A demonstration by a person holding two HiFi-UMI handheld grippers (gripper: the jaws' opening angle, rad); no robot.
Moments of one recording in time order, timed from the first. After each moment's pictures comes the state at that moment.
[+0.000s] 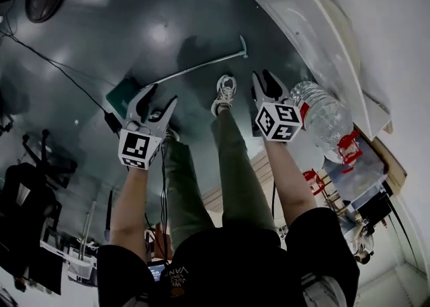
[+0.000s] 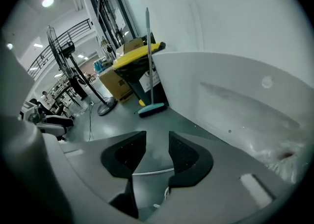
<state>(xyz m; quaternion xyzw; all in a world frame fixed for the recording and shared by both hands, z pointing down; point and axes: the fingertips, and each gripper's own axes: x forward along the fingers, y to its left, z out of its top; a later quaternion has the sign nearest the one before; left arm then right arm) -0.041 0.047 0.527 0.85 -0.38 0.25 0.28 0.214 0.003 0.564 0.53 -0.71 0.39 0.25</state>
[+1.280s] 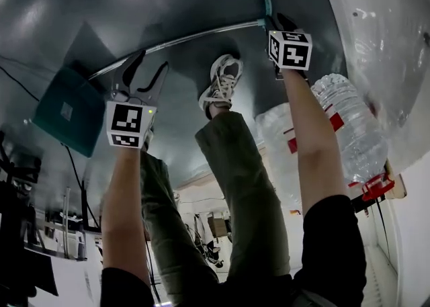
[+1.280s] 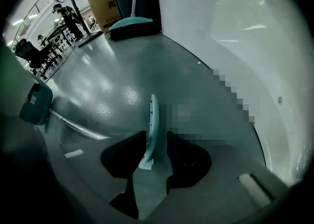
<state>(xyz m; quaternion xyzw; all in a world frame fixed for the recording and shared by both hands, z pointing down) -0.008 0.110 0.879 0.78 -0.37 0.33 0.37 0.290 0.014 0.991 0.42 -0.66 0.36 0.51</state>
